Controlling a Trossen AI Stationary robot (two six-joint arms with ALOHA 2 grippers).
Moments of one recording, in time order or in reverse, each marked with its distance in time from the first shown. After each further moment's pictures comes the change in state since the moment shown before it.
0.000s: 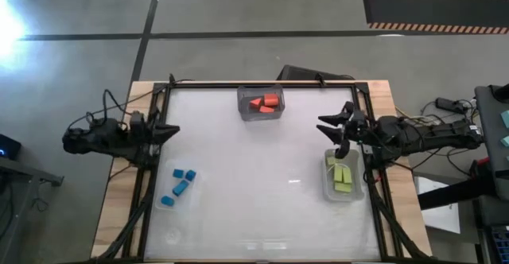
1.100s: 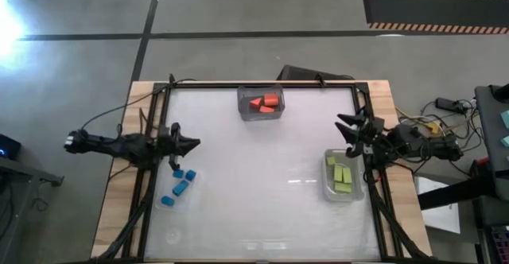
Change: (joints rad) left arm 0.000 0.001 -0.387 0.310 -0.038 -0.105; right arm -0.004 -0.525 -0.336 0.041 0.098 -0.201
